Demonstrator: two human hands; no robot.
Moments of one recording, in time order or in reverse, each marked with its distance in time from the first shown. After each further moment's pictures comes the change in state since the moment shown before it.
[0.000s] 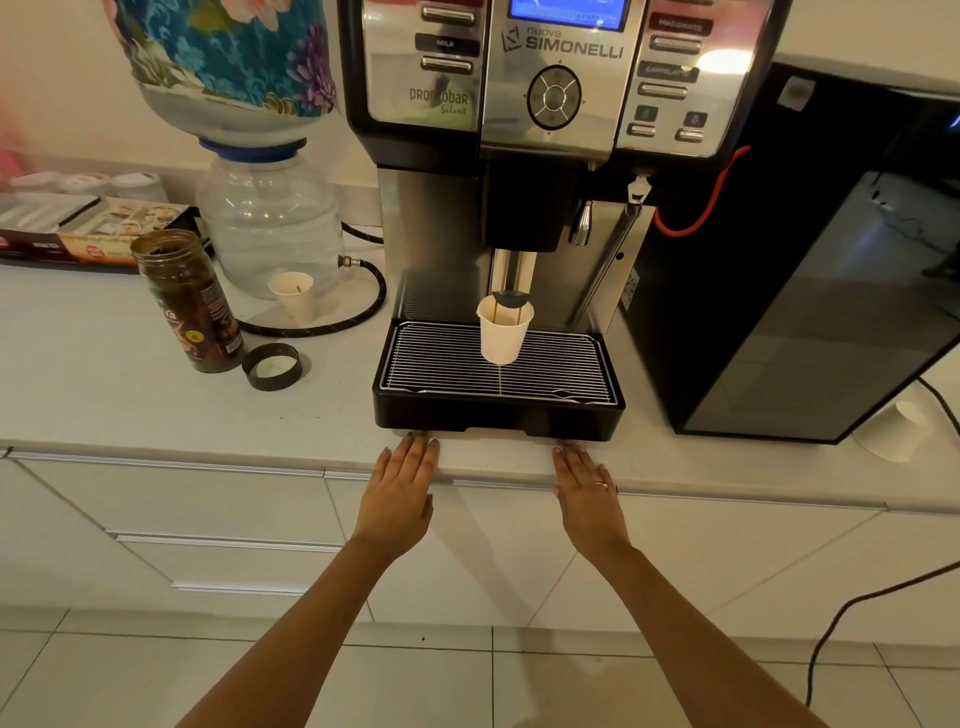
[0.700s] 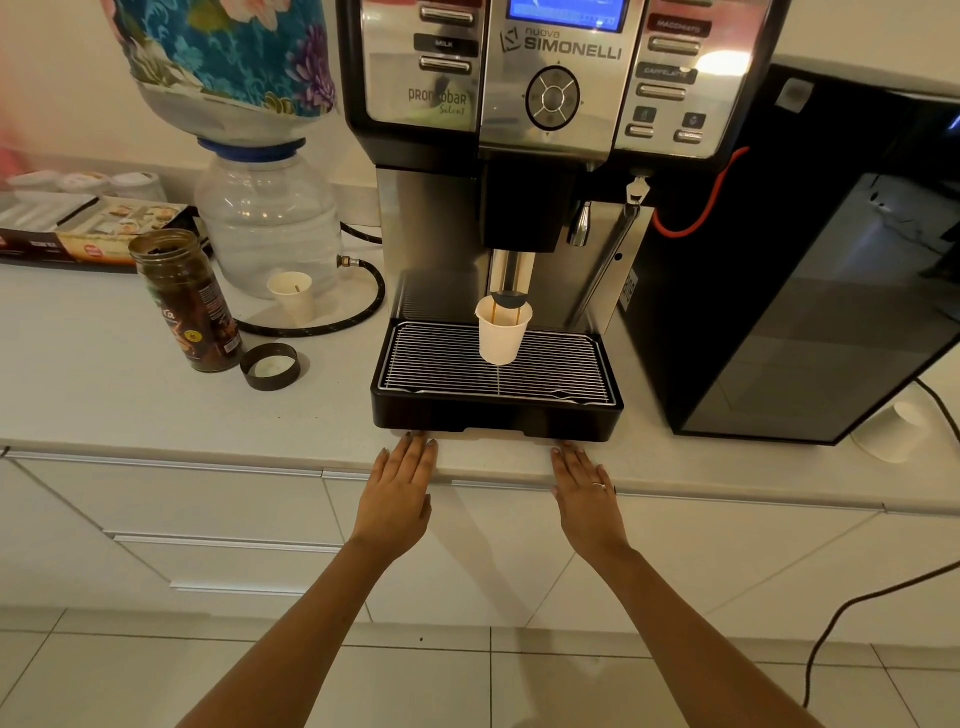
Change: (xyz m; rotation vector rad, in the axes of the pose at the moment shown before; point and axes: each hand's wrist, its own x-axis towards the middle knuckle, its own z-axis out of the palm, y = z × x) left_hand 0.000 0.000 0.002 -0.006 0.000 -0.012; right_hand 0.000 0.000 -0.001 0.010 0.006 -0.006
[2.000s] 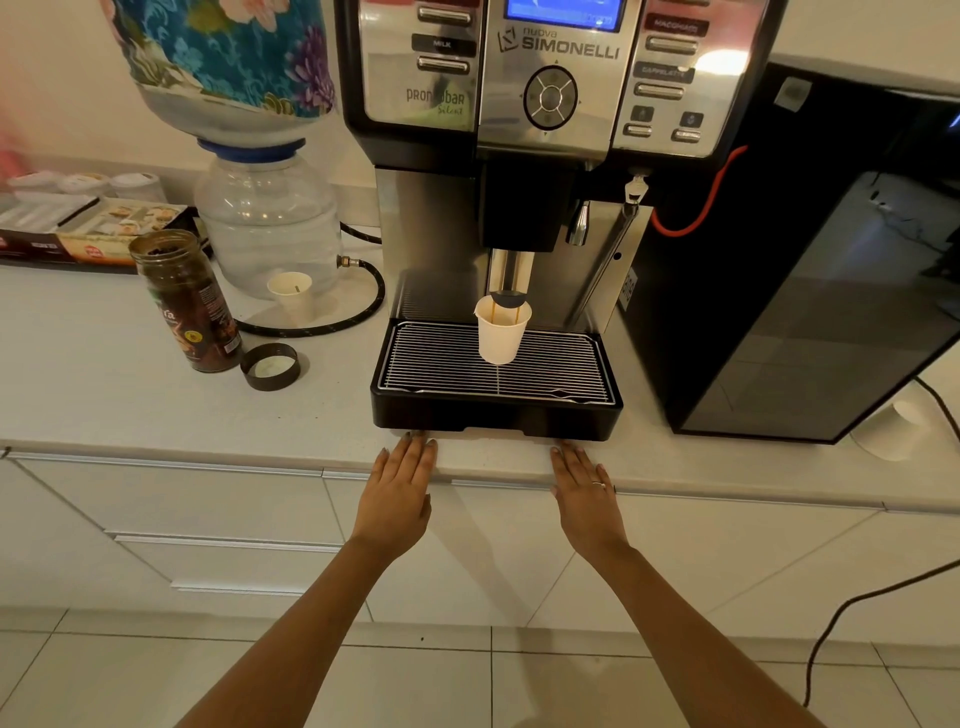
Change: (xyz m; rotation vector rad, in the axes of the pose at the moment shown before) left_hand -0.001 0.000 0.000 0.014 -0.001 0.001; right_hand 0.000 0.001 0.002 -0.003 -0.001 0.003
